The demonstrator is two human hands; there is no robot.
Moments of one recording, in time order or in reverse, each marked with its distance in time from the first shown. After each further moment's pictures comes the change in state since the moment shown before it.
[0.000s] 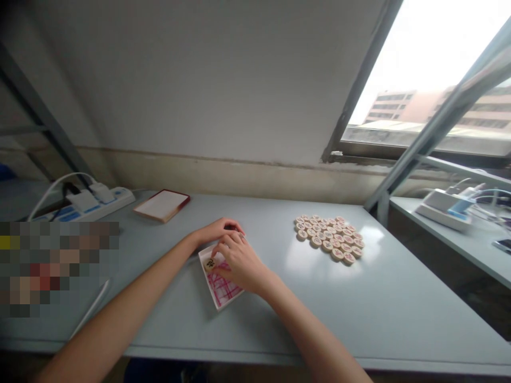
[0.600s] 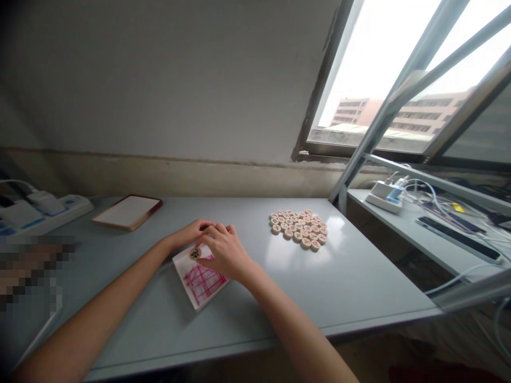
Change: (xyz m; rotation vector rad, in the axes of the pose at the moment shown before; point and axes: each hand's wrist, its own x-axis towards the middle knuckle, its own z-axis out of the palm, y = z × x) left_hand 0.000 0.006 0.002 0.081 0.033 0.016; right_hand -0.004 0.010 -0.016 -0.160 0.070 0.097
